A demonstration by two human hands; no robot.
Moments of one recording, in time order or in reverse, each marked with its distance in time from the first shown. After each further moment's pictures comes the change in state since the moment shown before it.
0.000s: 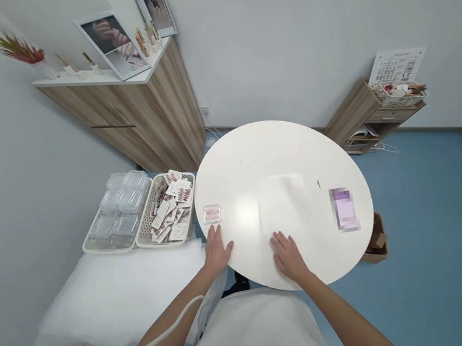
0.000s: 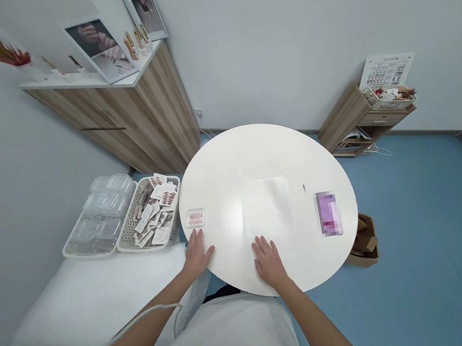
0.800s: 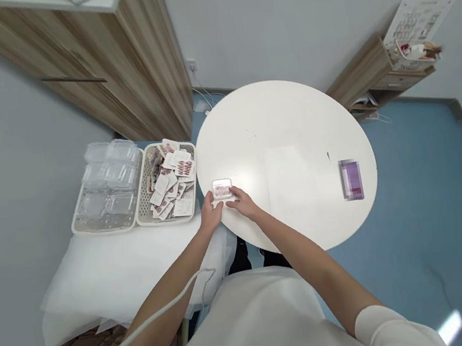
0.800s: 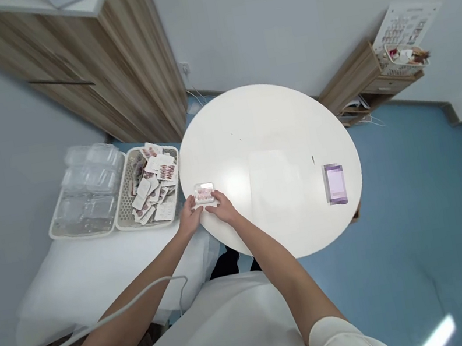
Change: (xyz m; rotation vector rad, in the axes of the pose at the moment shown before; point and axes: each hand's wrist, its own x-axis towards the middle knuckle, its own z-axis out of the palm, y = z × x) left_hand 0.050 -0.035 -0.022 -0.663 0.044 -0.274; right_hand 0.151 -0.123 0.007 1.200 -0.093 0.355
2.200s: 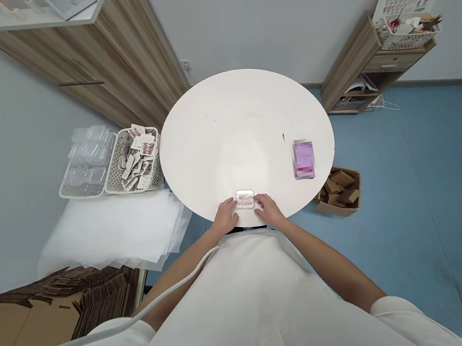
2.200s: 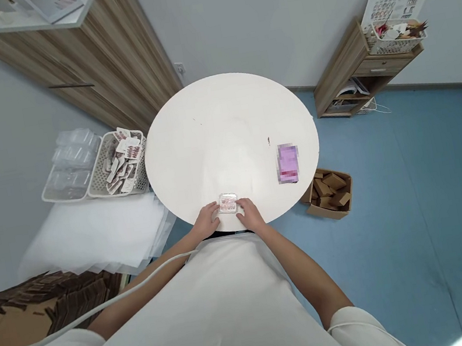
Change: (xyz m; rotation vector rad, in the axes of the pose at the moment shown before) left_hand -0.159 0.007 0.176 0.752 -0.296 0.391; right_hand -0.153 0.125 -0.221 -0.465 0.013 -0.206
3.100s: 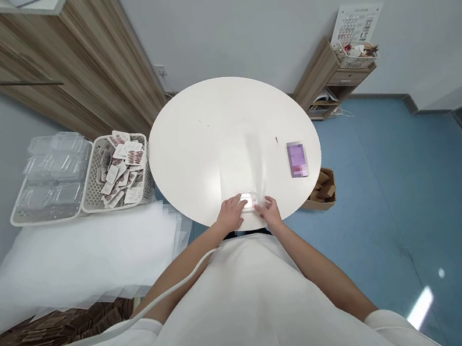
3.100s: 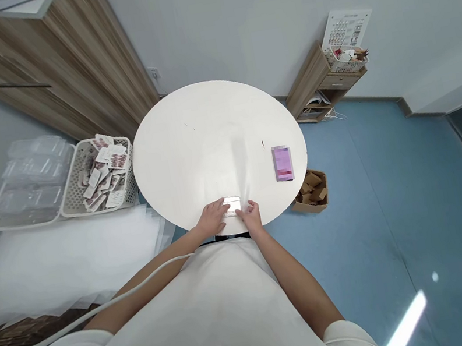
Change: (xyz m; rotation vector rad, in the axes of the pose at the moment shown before) left_hand 0.026 -0.011 -0.017 0.249 -0.168 0.380; right_hand -0.006 -0.037 0.039 0.642 0.467 0.511
